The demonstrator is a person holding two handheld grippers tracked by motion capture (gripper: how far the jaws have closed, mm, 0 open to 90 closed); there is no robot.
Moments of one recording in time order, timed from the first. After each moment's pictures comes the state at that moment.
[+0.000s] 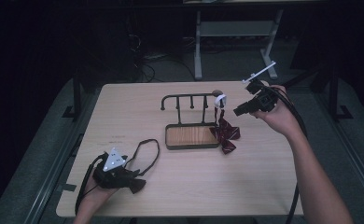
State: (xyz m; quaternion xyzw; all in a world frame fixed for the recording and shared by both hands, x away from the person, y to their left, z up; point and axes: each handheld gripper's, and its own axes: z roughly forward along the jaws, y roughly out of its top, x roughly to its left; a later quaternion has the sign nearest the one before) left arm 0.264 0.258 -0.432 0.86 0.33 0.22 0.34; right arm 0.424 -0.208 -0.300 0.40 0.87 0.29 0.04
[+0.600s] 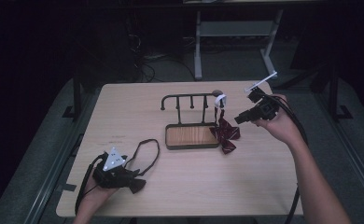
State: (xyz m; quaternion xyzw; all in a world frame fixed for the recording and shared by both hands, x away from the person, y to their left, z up) left arm 0.265 0.259 -0.434 0.85 0.33 0.22 0.34; right arm 0.414 -0.215 -0.323 0.41 0.87 0.29 0.03
